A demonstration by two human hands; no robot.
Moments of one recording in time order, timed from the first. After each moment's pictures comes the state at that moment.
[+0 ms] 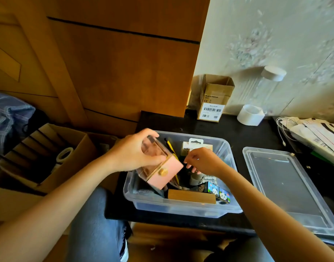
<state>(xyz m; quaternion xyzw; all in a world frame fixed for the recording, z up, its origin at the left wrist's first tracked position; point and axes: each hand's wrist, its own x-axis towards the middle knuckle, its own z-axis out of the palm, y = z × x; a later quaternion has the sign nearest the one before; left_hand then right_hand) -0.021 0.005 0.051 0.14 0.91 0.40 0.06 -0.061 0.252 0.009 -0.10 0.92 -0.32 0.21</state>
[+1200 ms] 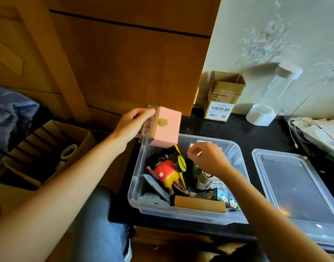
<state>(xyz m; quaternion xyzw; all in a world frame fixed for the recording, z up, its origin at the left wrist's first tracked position) -0.087 -0.006 0.044 -0.07 0.76 0.65 0.00 -0.072 0.231 0.015 -0.11 0.96 -0.23 0.06</state>
